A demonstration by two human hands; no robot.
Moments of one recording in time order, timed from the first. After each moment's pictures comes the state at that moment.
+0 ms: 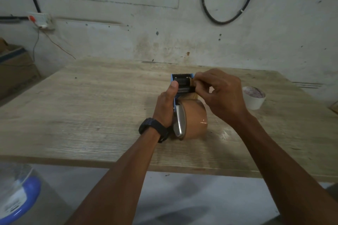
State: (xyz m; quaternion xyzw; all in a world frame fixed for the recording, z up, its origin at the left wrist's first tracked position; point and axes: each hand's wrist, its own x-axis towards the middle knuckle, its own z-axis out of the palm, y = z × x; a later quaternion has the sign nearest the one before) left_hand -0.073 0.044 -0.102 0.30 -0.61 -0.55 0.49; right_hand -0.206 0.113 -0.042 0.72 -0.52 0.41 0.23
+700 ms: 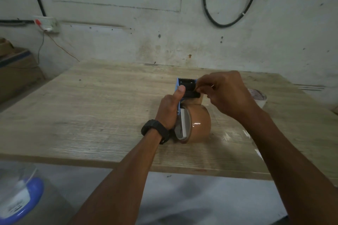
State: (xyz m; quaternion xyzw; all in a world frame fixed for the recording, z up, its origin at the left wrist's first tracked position) left_hand -0.074 0.038 -0.111 0.30 -0.64 -0.54 0.46; right_hand -0.212 0.116 -0.023 0.74 -0.56 0.32 0.15
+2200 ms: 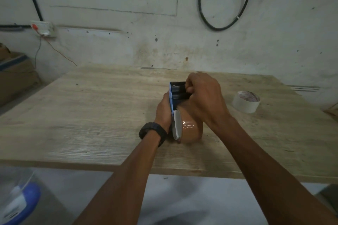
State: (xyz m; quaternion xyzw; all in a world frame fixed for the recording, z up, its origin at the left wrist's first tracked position) left_hand -0.087 0.027 -0.119 0.38 -0.49 -0.64 0.46; right_hand -0.179 0.099 -0.036 0.66 -0.65 0.34 0.17
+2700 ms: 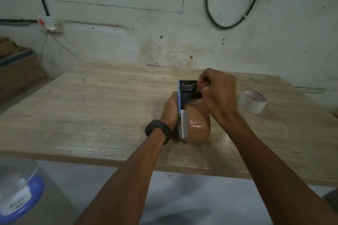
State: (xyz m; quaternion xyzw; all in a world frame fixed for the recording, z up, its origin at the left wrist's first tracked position) left_hand -0.085 0.022 -0.125 0.35 -0.52 -0.64 0.44; right_hand -0.182 0.100 -0.033 0.61 -0.64 0.45 0.16
